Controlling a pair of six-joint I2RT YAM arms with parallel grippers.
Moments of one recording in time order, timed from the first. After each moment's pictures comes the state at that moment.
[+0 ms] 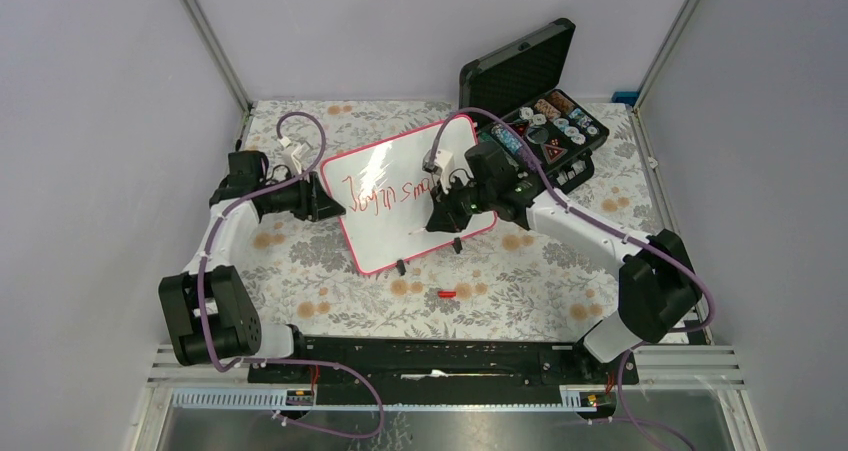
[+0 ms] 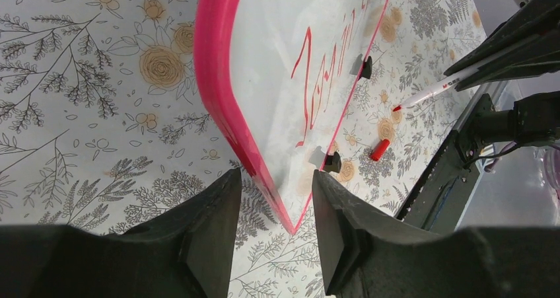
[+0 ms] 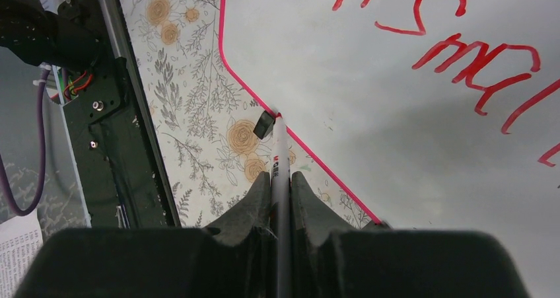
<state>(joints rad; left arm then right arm) 0.19 1.37 0.96 -0.57 1.00 0.24 0.67 1.56 1.18 -0.34 -0.60 -0.09</state>
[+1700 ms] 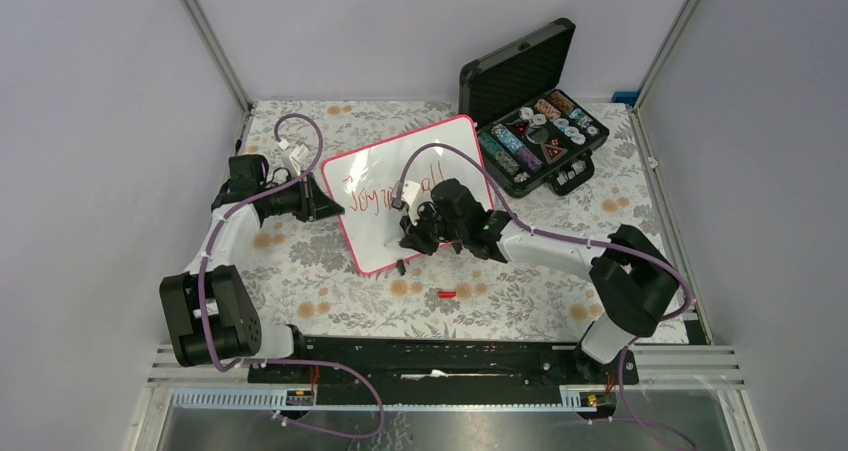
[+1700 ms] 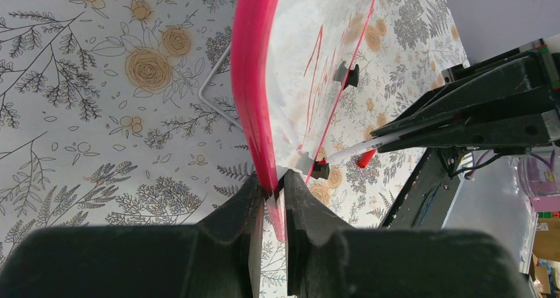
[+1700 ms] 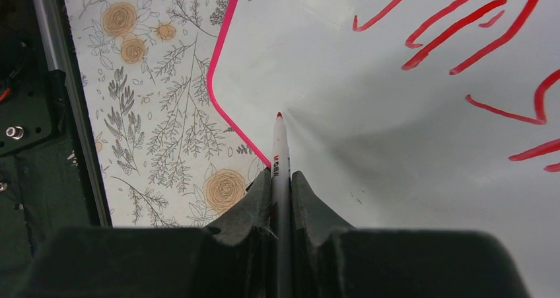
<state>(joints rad) 0.20 1.36 0.91 -0.48 1.04 0.16 0.89 1.63 1.01 0.06 -0.33 -0.10</state>
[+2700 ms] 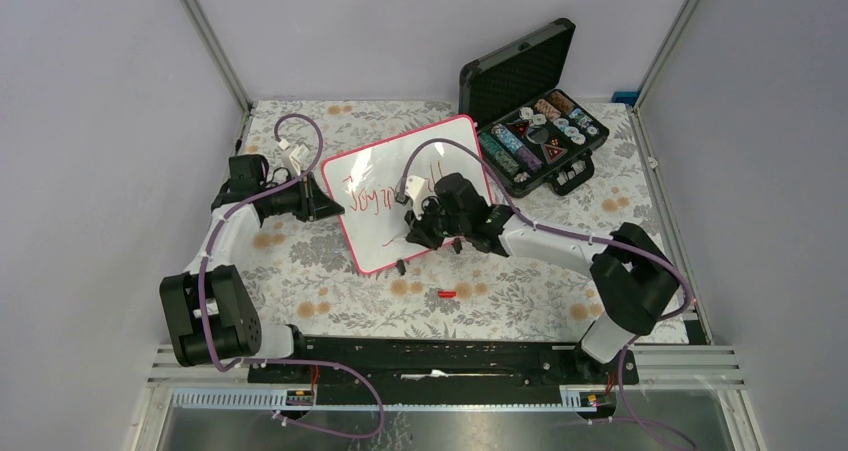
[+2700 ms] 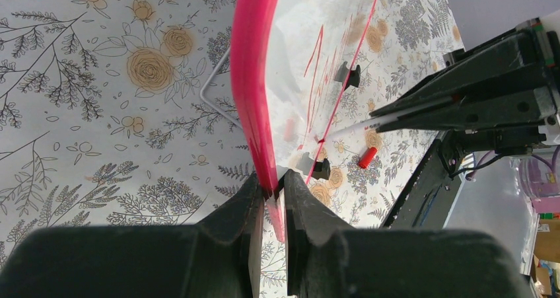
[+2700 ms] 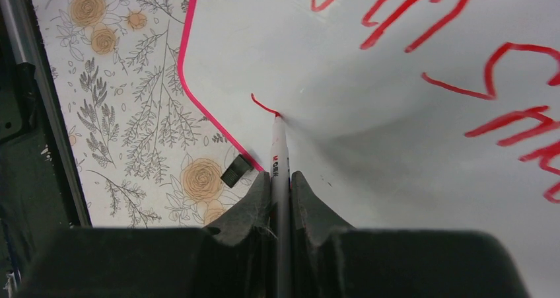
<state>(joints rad) 0.20 1.36 0.91 -0.48 1.04 0.16 0.86 1.65 1.03 0.01 -0.32 -0.13</state>
